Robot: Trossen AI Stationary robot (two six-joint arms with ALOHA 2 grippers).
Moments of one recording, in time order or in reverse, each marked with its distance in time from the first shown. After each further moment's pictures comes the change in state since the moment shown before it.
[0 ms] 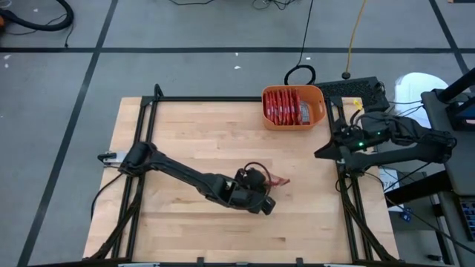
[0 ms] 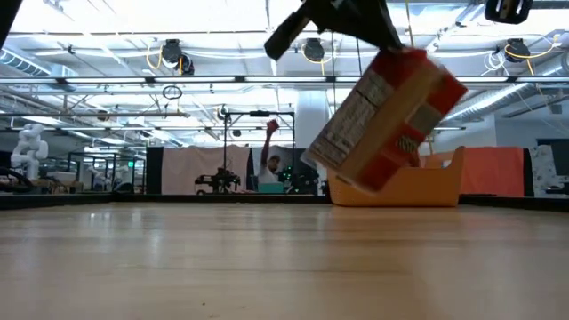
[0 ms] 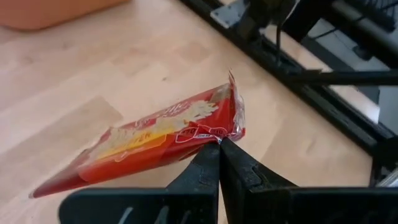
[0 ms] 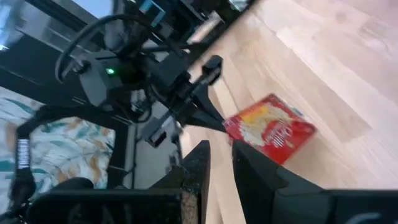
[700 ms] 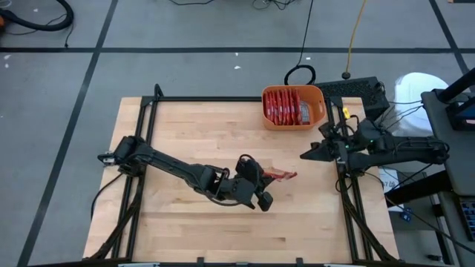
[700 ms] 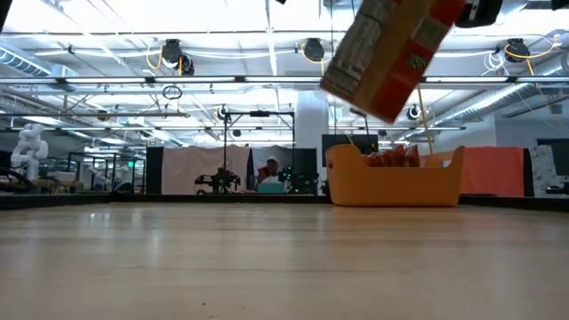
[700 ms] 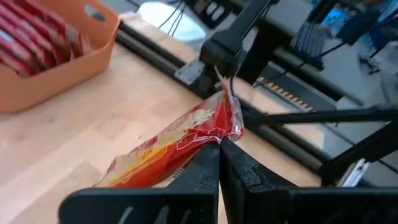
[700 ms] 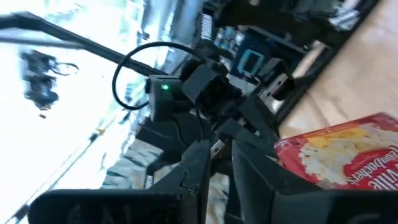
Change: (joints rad) left arm 0.006 -0.130 0.000 0.107 -0.003 0.208; right arm 0.009 -0.088 -0.412 0.858 -0.078 0.407
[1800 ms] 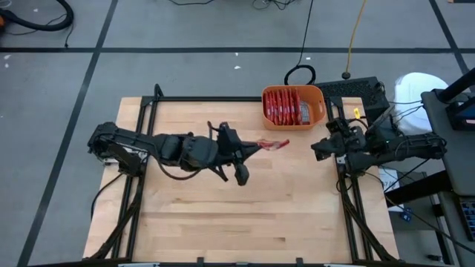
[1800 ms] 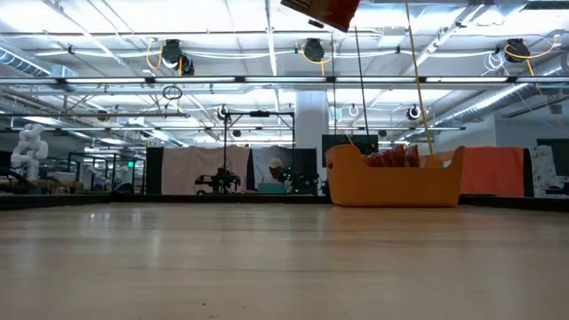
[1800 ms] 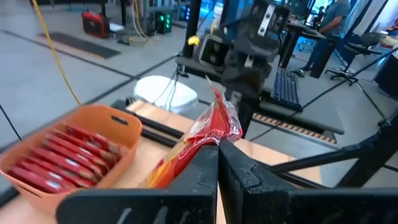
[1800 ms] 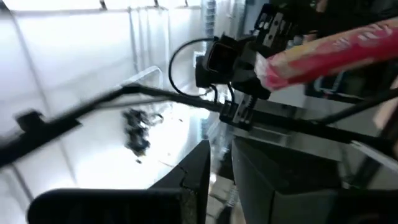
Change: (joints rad) left arm 0.087 -0.292 0.001 -0.021 0.053 0.384; right arm 0.103 -0.005 -0.028 0.316 0.192 0.286
